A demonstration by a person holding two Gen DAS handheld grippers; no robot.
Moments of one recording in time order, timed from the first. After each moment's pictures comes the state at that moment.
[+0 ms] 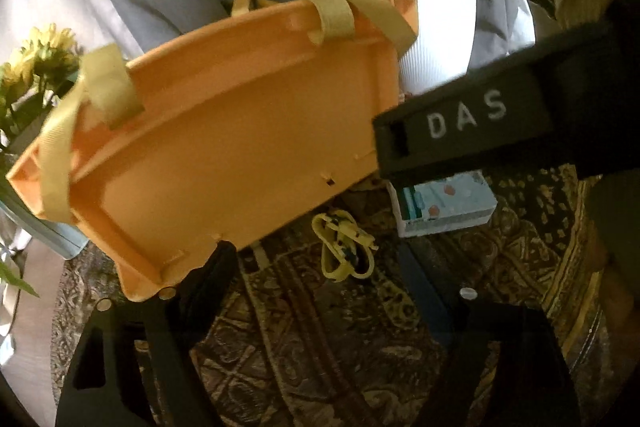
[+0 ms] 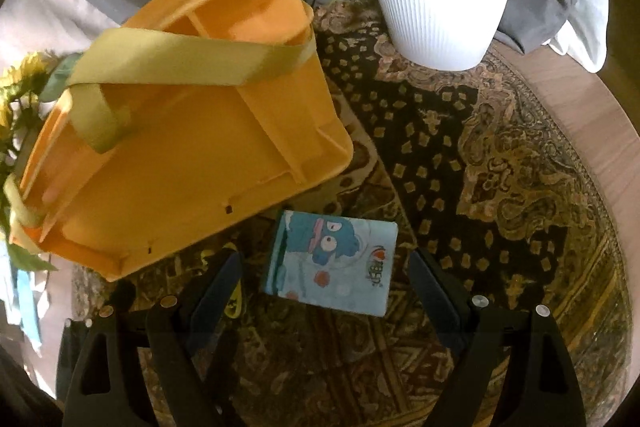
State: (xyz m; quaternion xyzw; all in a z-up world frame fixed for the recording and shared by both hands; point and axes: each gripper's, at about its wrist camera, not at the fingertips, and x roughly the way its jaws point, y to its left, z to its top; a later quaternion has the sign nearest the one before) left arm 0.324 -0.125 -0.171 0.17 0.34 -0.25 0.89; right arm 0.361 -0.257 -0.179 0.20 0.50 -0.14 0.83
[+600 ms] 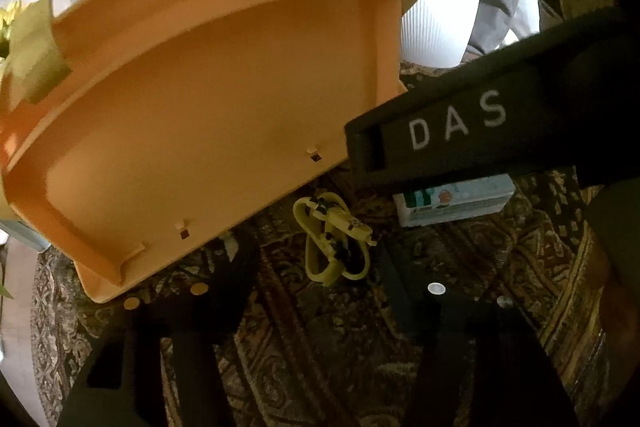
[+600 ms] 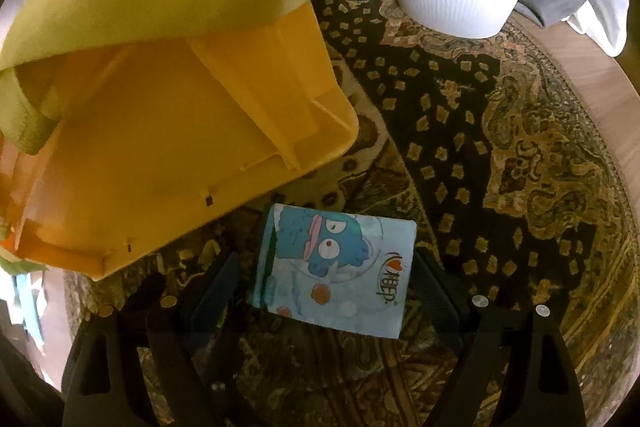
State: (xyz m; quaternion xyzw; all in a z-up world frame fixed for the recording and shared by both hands) left arm 0.357 -0.145 -0.197 0.17 0.39 -0.26 0.86; right arm 0.388 -0.262 -0.208 0.21 0.54 -0.13 0.81
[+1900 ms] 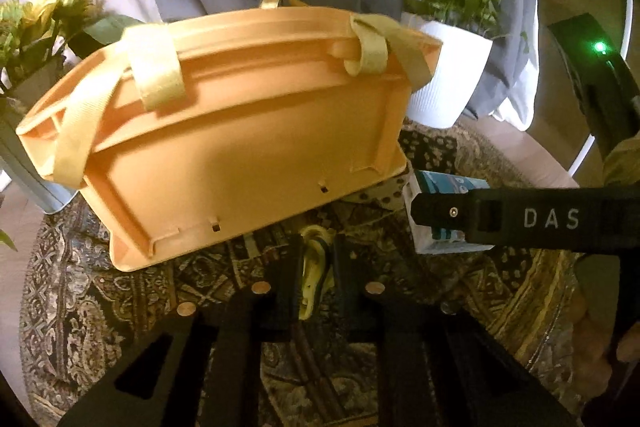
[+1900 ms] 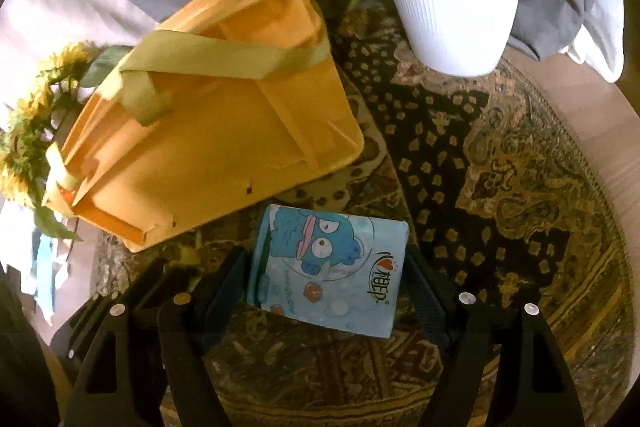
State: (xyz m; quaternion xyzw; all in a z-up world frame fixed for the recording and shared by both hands) left arm 0.336 -0.106 -0.150 0.07 0.38 -0.26 0.89; right arm 0.330 -0.264 -0.167 0.20 0.47 -0.06 0.86
